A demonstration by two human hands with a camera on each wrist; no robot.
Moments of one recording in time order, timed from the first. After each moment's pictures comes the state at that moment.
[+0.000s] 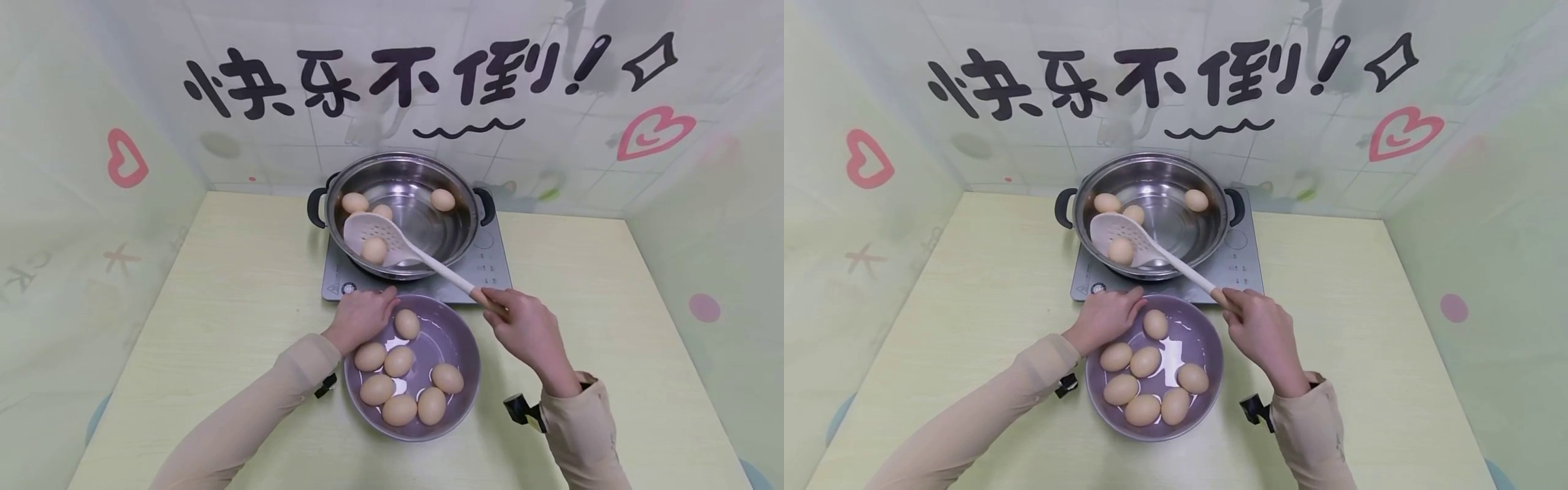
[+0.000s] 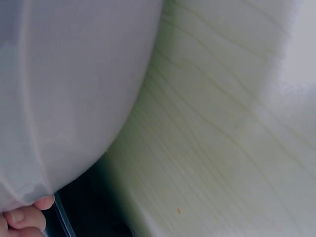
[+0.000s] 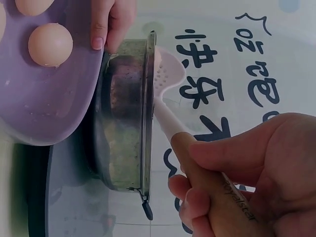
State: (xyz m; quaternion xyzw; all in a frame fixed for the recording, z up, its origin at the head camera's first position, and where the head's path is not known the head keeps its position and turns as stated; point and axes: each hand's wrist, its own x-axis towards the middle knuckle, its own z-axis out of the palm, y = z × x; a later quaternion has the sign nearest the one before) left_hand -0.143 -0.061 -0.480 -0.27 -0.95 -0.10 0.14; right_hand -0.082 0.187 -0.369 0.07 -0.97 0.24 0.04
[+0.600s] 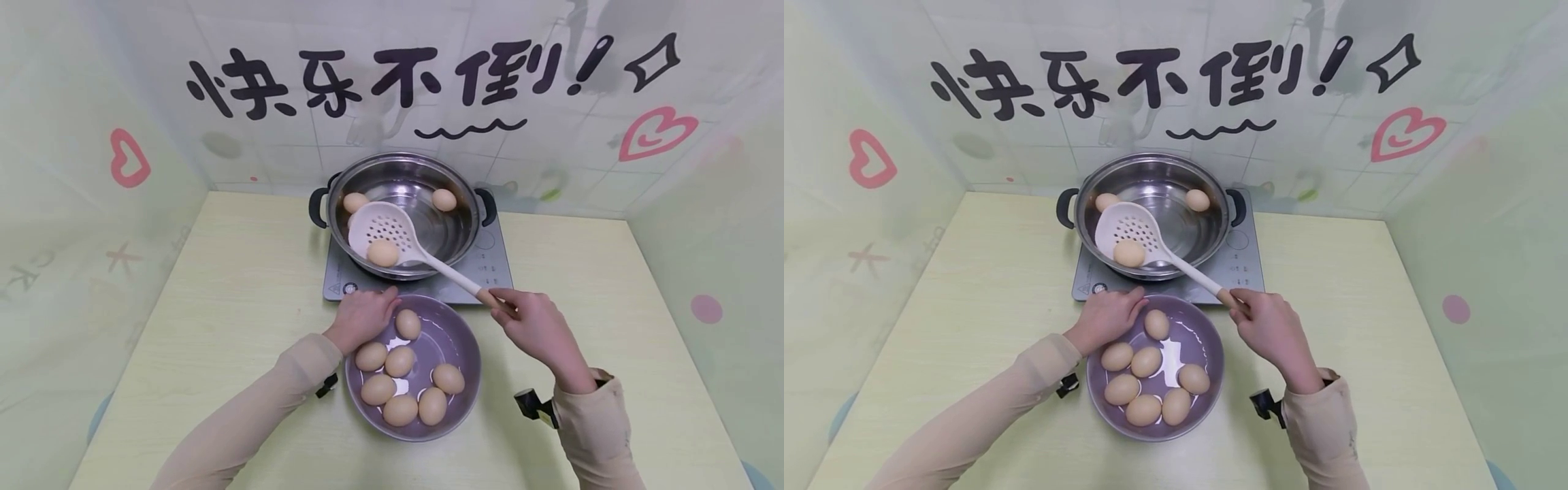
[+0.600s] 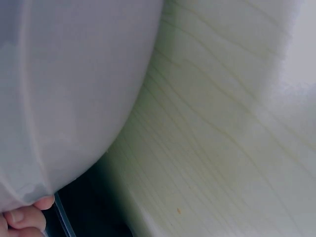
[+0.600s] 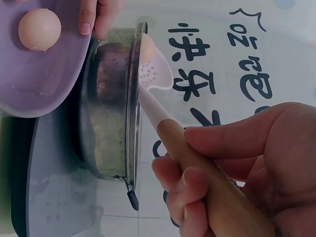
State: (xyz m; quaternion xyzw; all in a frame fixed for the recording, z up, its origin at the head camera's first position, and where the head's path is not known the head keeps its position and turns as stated) left_hand -0.144 -0.061 -0.481 -0.27 -0.95 -0.11 0.12; right_hand -0.086 0.196 -0.358 0.08 -0.96 0.27 -0.03
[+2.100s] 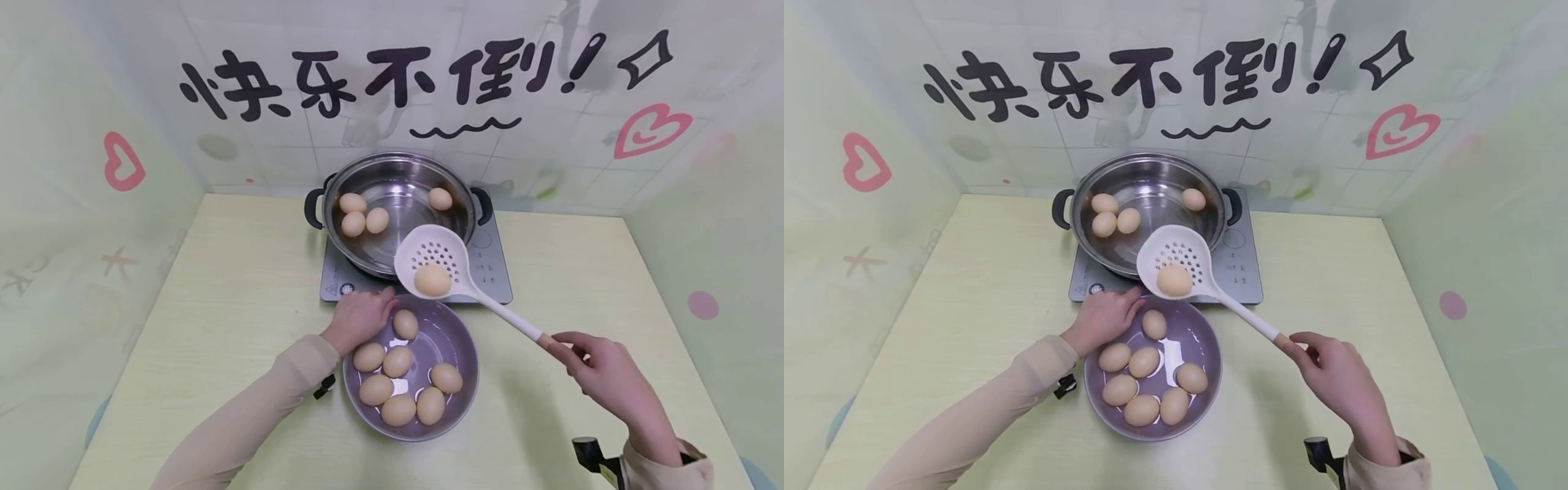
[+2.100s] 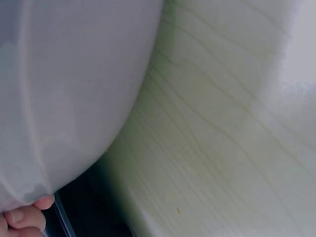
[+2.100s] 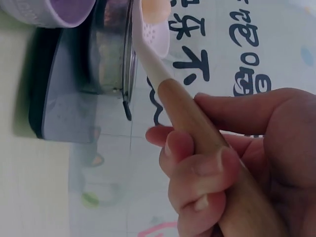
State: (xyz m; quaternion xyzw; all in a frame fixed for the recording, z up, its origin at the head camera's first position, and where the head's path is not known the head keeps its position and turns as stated) left_hand -0.144 -0.060 -0.478 -0.27 -0.95 -0.10 0.11; right_hand -0.025 0.259 -0.348 -0.01 -0.95 0.29 -0.10
